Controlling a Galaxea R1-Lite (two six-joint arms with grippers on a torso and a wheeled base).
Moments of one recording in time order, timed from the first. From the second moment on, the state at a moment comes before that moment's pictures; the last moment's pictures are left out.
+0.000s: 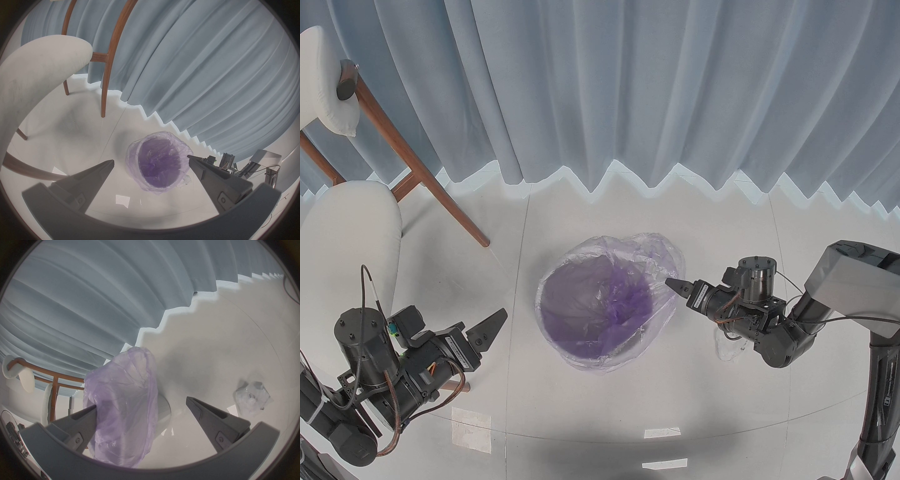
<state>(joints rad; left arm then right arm) -0.46 1.65 -0.14 -1.33 0.11 -0.54 0.38 2.28 -0.91 -1.03 0.09 0.64</state>
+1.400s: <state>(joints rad) -0.46 1.67 -0.13 -1.33 0.11 -0.51 0.28 2.43 -0.95 -1.34 0.29 0.67</state>
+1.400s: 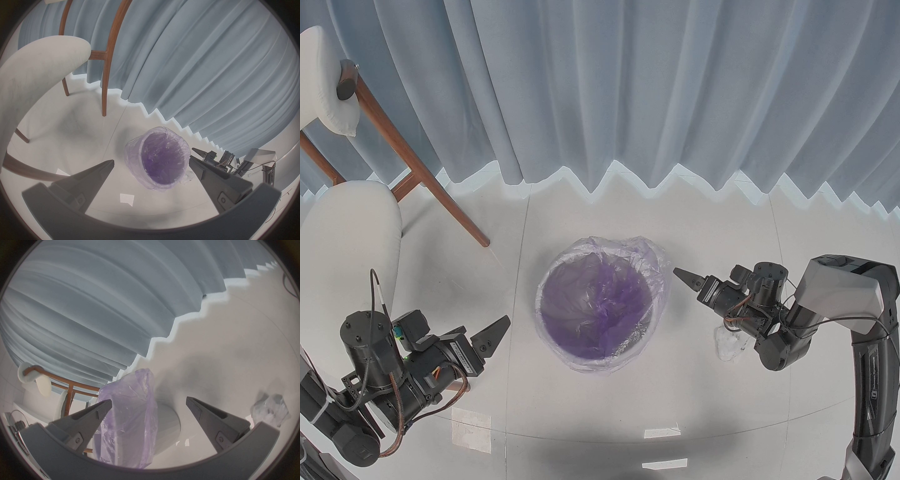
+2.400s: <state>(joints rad) -0.46 1.69 -0.12 -1.33 0.11 -0.51 0.31 2.58 -1.30 -1.04 0.27 0.70</state>
